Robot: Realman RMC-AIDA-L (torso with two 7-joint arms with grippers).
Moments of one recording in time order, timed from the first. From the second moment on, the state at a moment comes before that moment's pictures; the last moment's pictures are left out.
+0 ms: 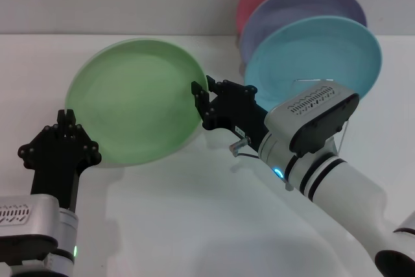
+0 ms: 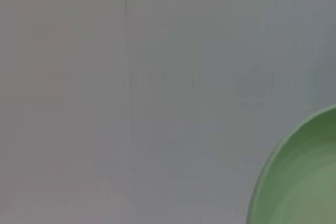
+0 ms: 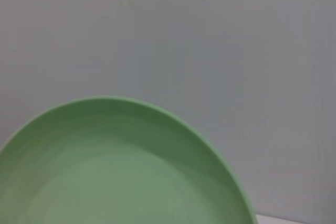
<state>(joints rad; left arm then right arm) -0.18 -2.08 2.83 0.92 -1.61 1.31 0.73 0.67 2.09 0.31 0.56 -1.91 -0.81 -0.01</state>
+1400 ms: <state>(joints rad) -0.18 -2.08 2.83 0.92 -1.61 1.30 0.72 0.67 2.09 0.31 0.55 -1.91 -0.81 -0.03</state>
